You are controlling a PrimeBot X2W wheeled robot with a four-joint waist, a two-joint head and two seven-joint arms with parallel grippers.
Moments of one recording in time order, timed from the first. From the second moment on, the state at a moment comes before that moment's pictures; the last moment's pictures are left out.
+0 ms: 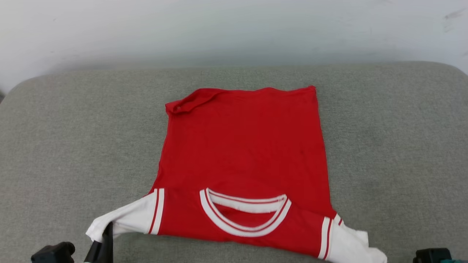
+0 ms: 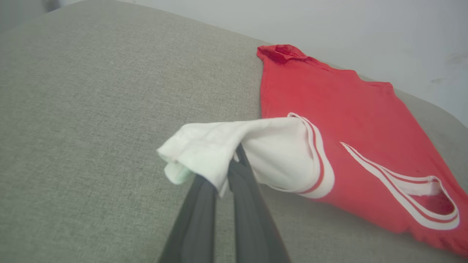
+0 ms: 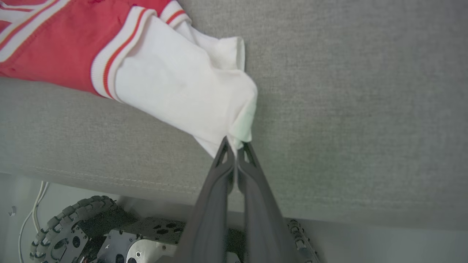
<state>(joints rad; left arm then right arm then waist) 0.20 0.36 -0.14 -0.05 -0.67 0.16 -0.09 0.31 -0.18 -0.02 -0.10 0.39 0.13 0.53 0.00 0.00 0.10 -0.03</state>
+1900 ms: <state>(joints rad) -0.10 0.21 -0.28 0.00 -0.54 0.04 -0.26 -0.84 -0.41 -0.04 0.57 0.35 0.13 0.97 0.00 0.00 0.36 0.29</state>
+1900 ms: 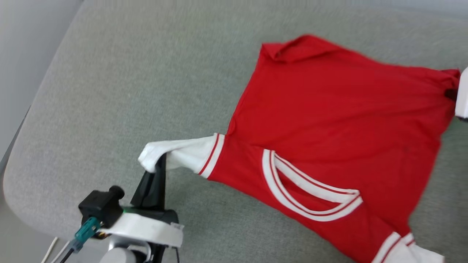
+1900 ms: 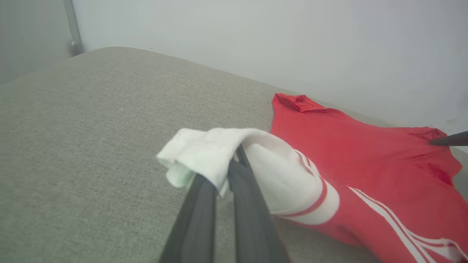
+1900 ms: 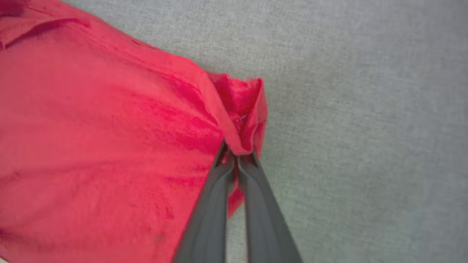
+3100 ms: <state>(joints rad) 0.10 0.32 -0.19 -0.06 -0.59 0.18 -0.11 0.05 -0.33 0.08 -0.02 0.45 0.13 0.54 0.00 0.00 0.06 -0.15</state>
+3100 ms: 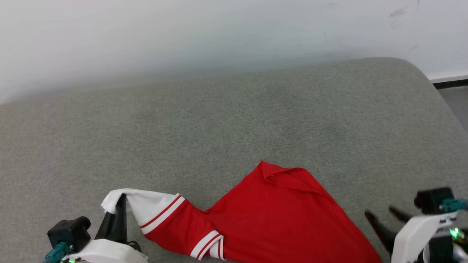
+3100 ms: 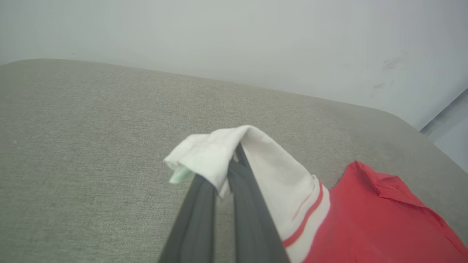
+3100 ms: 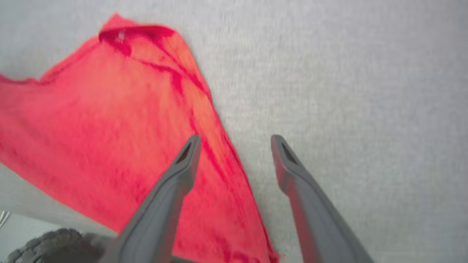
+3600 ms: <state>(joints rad) -0.02 0.31 -0.25 -0.11 -0.56 0.17 -0.09 -0.37 -0.41 0.33 0.11 0.50 0.13 0.64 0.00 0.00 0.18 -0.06</state>
